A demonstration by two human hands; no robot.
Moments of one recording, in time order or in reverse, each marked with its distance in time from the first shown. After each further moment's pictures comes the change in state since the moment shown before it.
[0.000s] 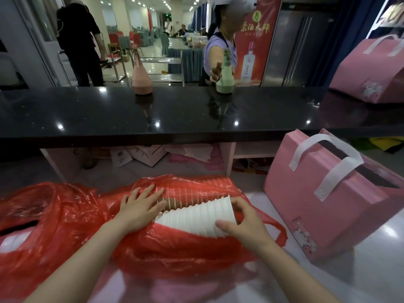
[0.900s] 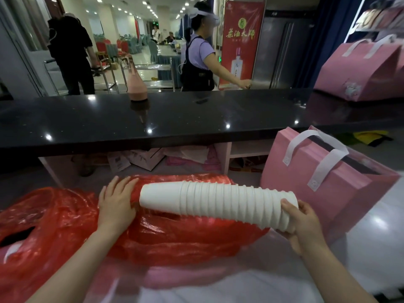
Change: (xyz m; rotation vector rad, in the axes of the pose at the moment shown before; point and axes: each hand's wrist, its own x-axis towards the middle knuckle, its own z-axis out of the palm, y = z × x) left_hand -0.020 -0.029 -0.021 0.019 0.594 0.020; right_hand -0.035 0.010 -0.065 0.701 0.563 0.325
